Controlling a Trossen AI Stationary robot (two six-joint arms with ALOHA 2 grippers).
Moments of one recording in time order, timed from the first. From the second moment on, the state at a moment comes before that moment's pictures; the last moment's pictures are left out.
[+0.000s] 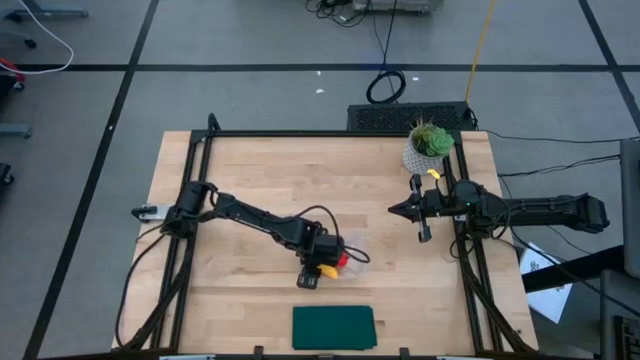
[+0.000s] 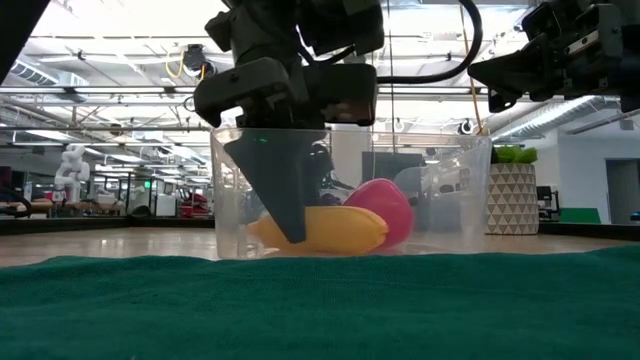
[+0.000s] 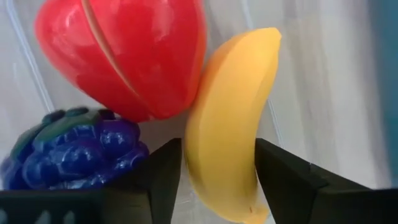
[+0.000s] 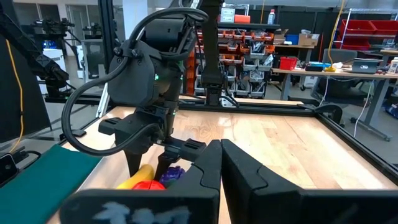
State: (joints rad) left arm -0.19 2.09 1.48 -0.65 0.16 -0.01; right arm -0.14 0.54 0.09 0.45 -0.23 -0.02
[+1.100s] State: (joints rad) left arm -0.22 2.08 1.61 -0.81 0.05 0.02; right arm -0.14 0.54 0.09 0.46 -0.23 -0.02
